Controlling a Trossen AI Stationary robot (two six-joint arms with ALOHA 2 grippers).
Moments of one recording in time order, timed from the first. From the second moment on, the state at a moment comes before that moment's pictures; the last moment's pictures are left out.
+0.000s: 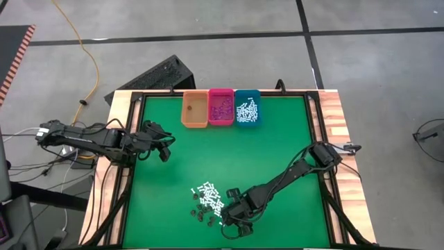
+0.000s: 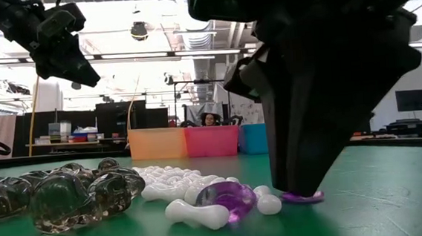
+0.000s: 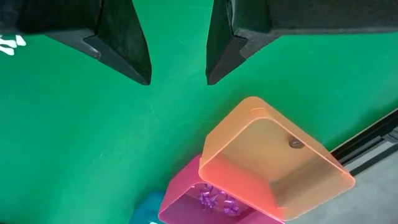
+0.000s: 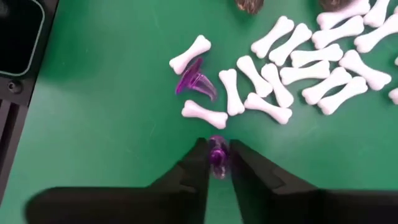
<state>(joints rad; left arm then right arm) -0.11 0.67 0.53 -0.50 -0.56 -0.49 0.53 2.10 1.53 -0.54 0.00 0.24</state>
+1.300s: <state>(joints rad) -0.11 0.67 0.53 -0.50 -0.56 -0.47 -0.11 1.92 1.53 -0.60 0.16 -0.24</state>
